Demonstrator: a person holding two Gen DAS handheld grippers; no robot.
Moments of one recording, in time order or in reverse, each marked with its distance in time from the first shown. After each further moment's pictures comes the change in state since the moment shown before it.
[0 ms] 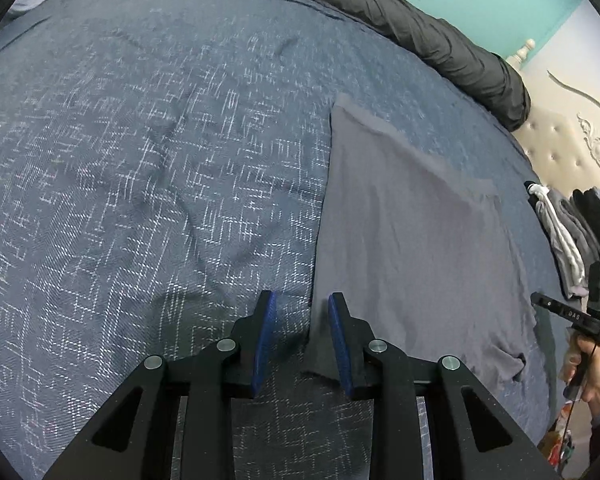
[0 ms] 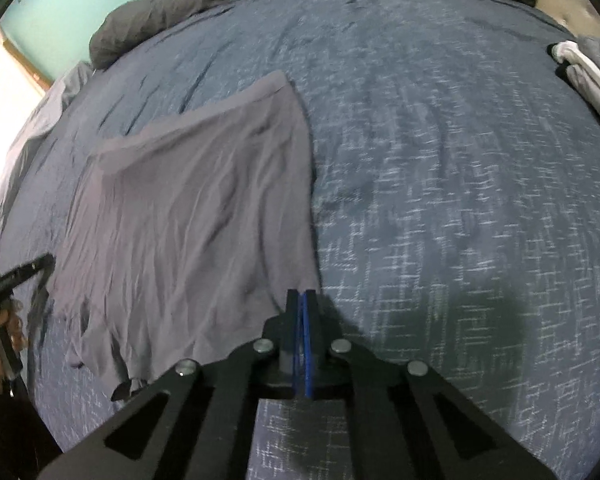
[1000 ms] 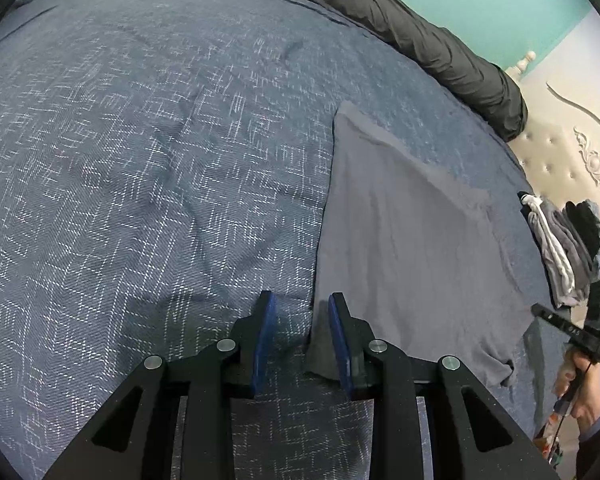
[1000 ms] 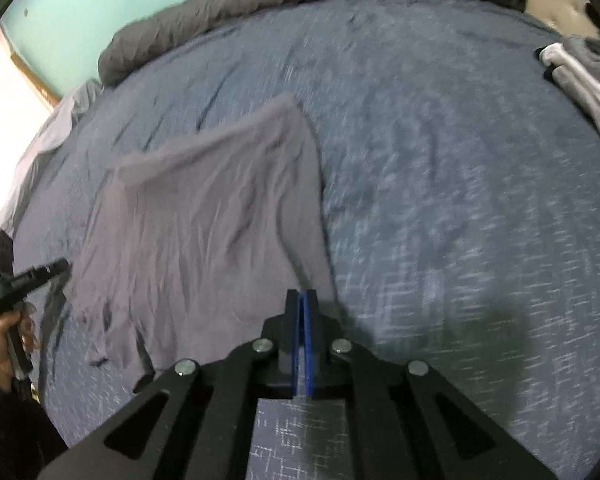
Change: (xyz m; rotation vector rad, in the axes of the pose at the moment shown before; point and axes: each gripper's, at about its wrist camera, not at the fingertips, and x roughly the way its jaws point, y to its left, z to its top) left arm -0.015 0.013 -0.001 -0.032 -0.004 -0.035; right arm -0.026 0.011 -0.006 -0.002 -0.085 0.013
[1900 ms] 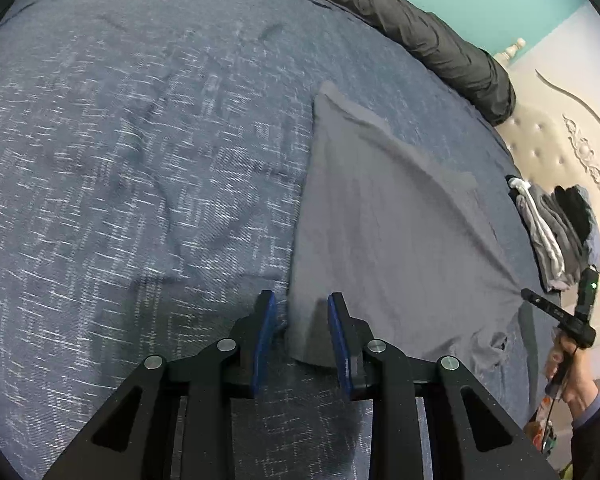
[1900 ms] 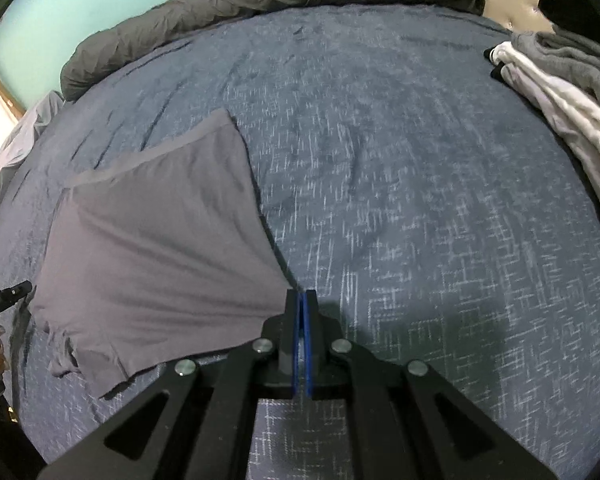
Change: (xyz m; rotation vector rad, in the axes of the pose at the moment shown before) left arm 0.010 -0.014 -0.010 0.036 0.060 -0.054; right arm -0.005 -0.032 -0.010 0.027 0.018 -0.157
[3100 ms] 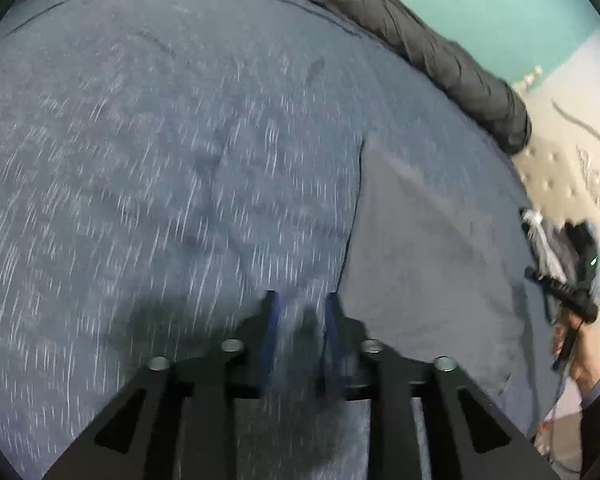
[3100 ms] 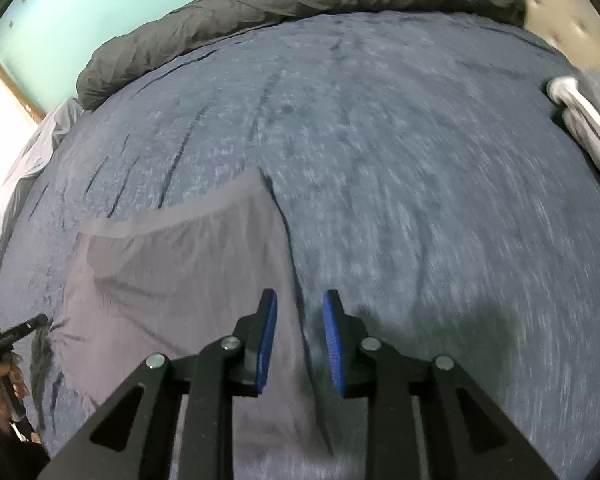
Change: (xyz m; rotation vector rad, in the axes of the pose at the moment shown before) left arm -0.006 0.021 0.051 -0.074 -0.094 0.033; right arm 0.030 0.027 0.097 -0.024 -0.022 0.120
